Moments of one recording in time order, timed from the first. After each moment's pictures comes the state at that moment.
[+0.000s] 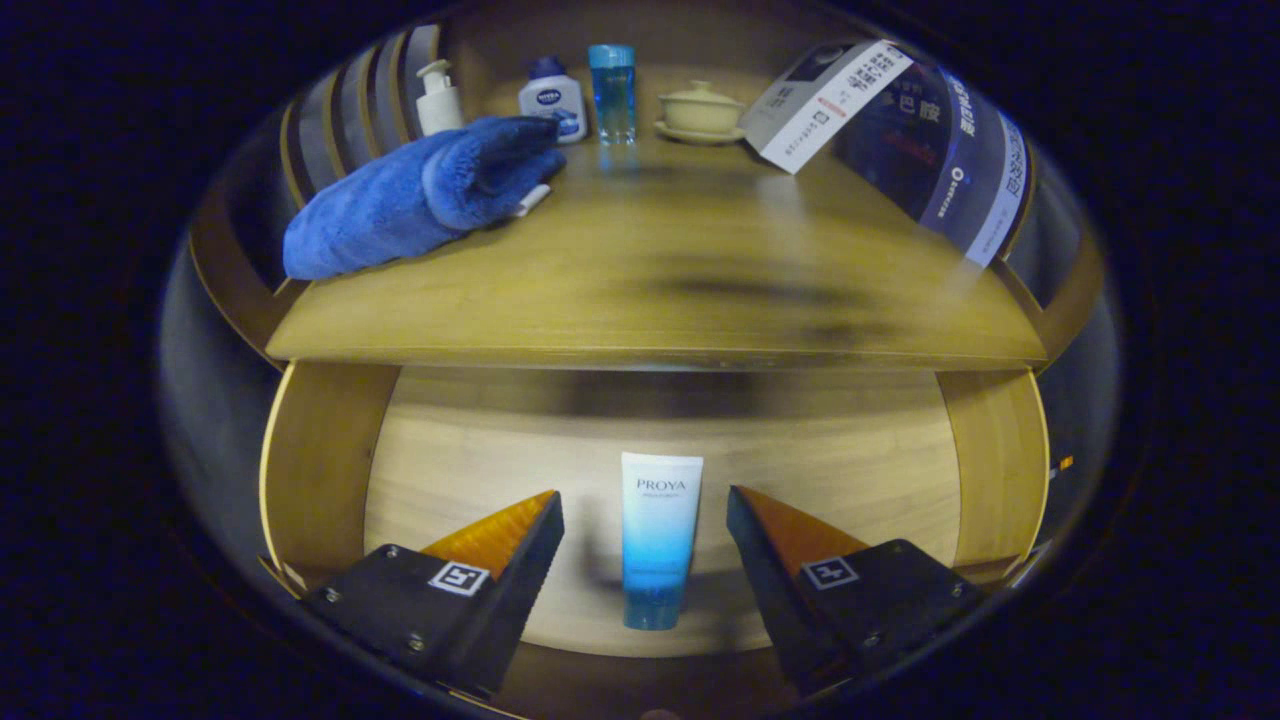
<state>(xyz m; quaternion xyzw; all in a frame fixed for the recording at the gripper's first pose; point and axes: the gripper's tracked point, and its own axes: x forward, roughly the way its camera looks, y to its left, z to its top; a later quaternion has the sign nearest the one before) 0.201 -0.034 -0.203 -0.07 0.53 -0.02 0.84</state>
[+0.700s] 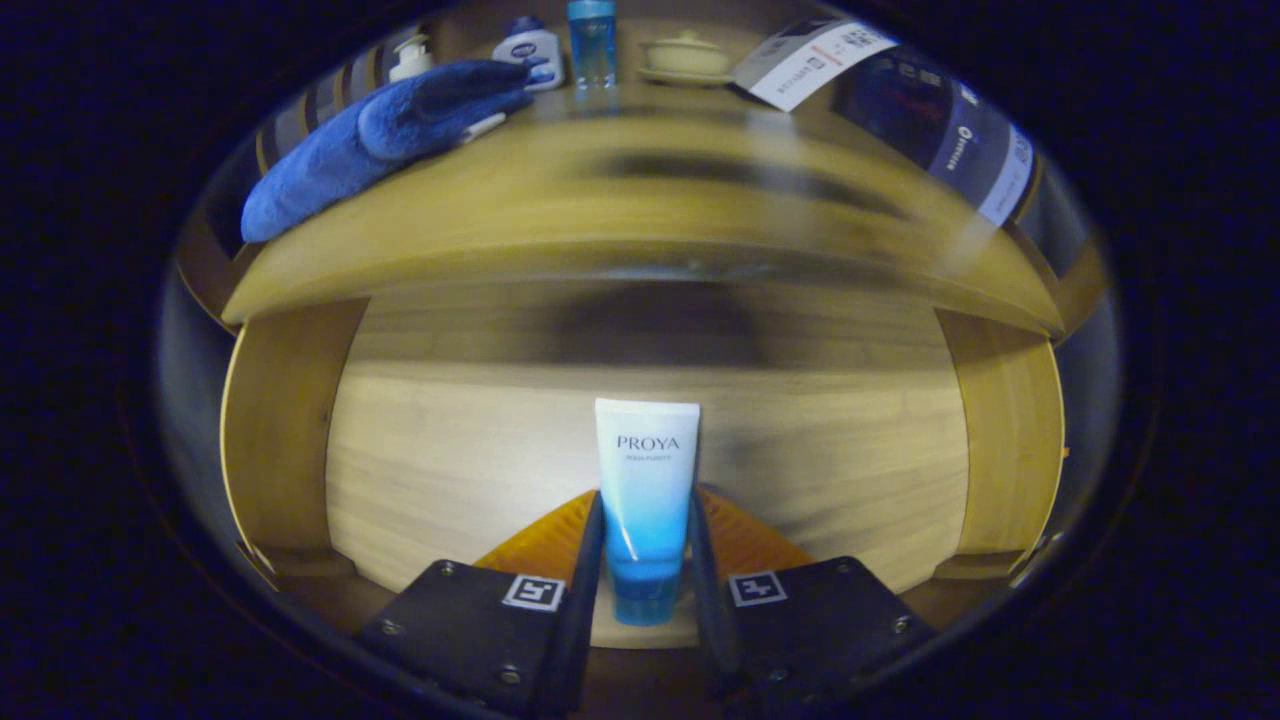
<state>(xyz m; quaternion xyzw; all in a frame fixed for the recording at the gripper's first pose) 0.191 -0.049 -0.214 -0.07 0.54 -0.03 0.84</state>
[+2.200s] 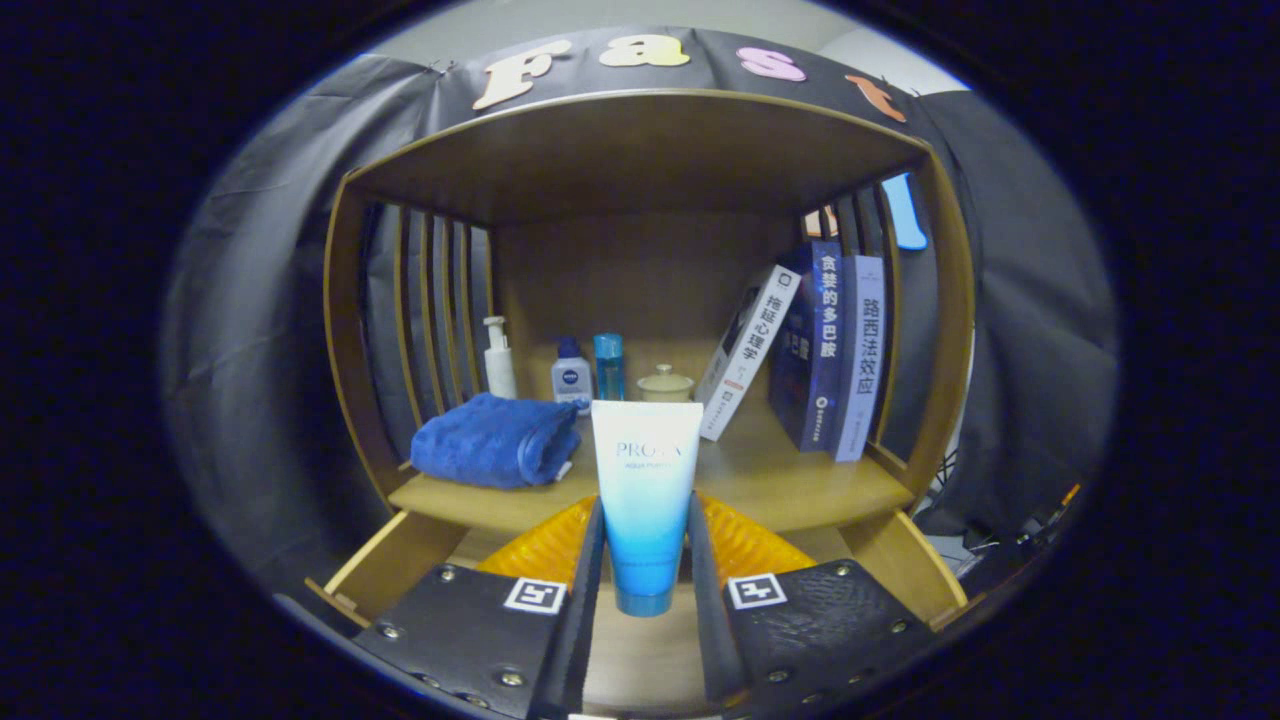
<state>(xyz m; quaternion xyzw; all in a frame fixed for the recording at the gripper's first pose) 0.221 -0.040 -0.011 -0.03 0.14 0.02 0.99</state>
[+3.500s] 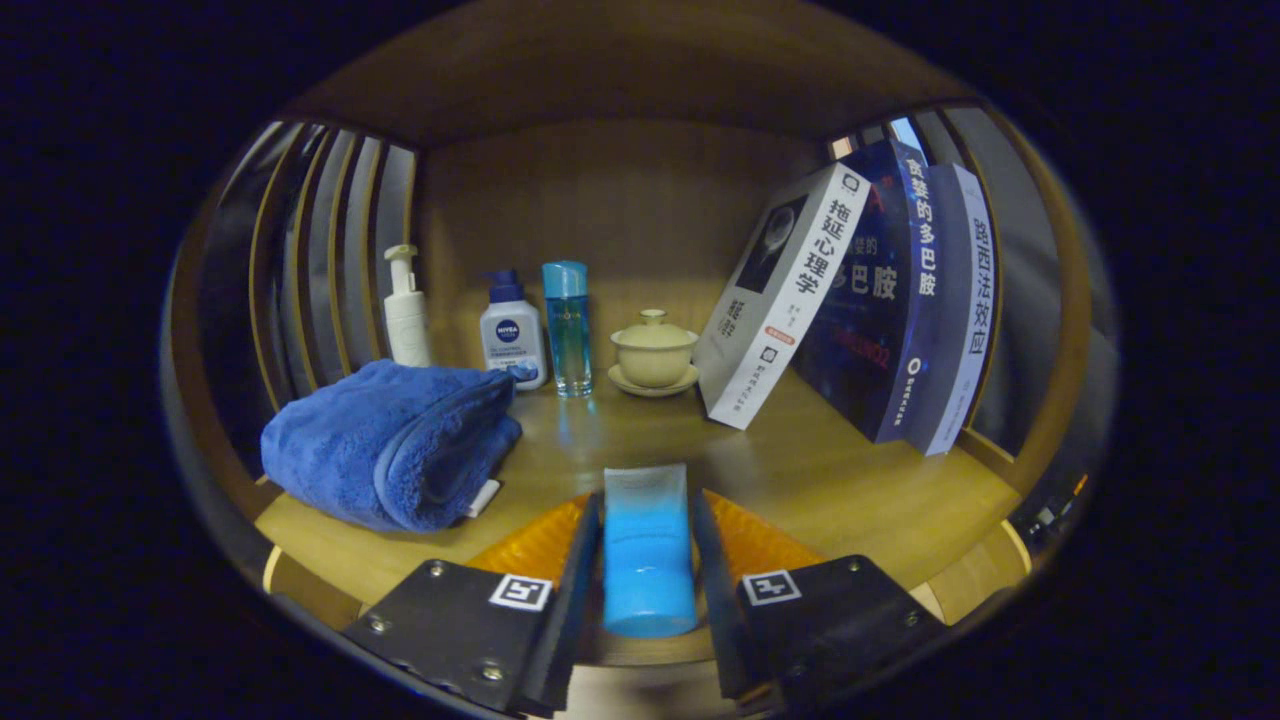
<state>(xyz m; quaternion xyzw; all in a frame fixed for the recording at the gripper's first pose) 0.347 -0.042 -0.101 -0.05 0.19 -0.04 0.98</state>
